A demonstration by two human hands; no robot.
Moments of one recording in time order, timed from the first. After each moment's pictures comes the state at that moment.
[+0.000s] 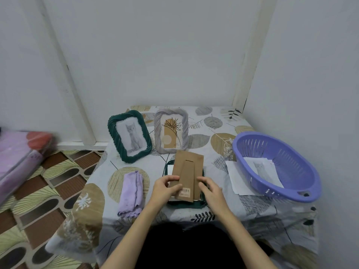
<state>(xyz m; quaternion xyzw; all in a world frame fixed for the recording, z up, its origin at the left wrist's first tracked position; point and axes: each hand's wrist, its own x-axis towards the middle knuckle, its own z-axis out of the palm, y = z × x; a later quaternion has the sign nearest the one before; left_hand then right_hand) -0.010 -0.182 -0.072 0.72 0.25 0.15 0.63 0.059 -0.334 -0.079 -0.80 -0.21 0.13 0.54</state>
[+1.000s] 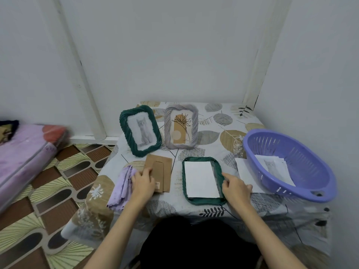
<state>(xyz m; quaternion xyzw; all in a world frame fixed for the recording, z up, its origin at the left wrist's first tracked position) -0.046 -0.118 -0.079 0.86 0.37 0.12 0.32 0.086 -0.354 -0.078 -0.96 -0.15 0.00 0.22</state>
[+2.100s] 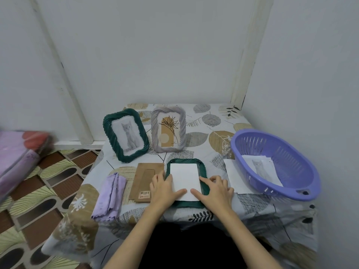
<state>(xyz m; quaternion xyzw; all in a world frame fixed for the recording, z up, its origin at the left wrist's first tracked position) 0.002 -0.187 -0.084 0.94 0.26 0.04 0.21 0.070 -0.344 -0.082 -0.96 -0.19 0.02 0.20</state>
